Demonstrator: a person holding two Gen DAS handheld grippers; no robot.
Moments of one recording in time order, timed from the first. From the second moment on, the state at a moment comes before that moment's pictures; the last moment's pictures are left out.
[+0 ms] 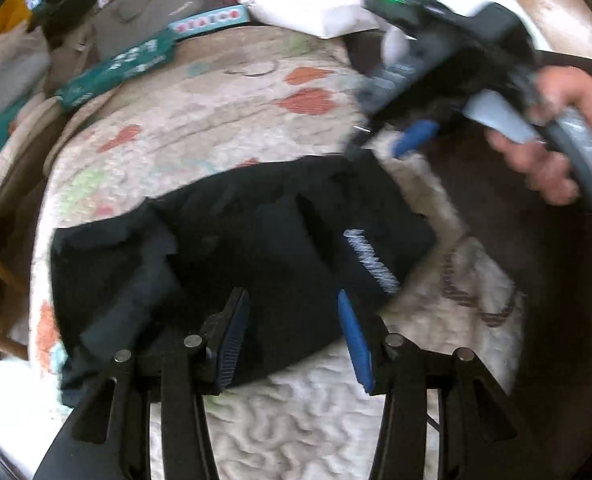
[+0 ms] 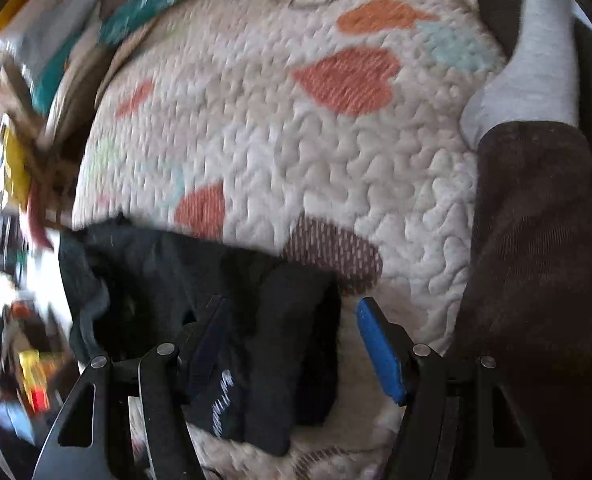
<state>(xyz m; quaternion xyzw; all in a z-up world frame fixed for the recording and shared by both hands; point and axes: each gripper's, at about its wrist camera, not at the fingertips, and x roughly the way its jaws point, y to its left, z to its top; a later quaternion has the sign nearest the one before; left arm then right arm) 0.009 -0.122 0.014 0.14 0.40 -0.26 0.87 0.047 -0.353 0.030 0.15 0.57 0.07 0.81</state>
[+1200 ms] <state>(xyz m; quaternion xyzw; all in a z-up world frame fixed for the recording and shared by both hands) -0.009 -0.182 -0.030 0.29 0.33 -0.30 0.85 0.039 -0.370 0.022 0.24 0.53 0.14 0.80</state>
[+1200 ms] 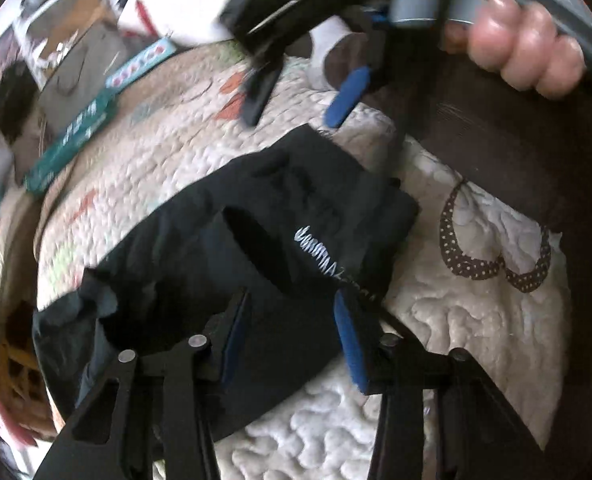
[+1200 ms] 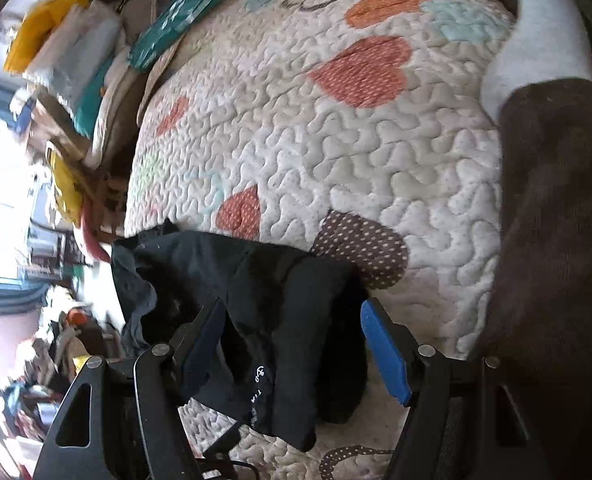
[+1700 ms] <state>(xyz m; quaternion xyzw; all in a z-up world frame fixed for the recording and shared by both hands) -0.004 -0.209 -0.042 0.29 0.32 -0.28 0.86 0.050 -0.336 0.003 0.16 0.57 0.11 0.80</state>
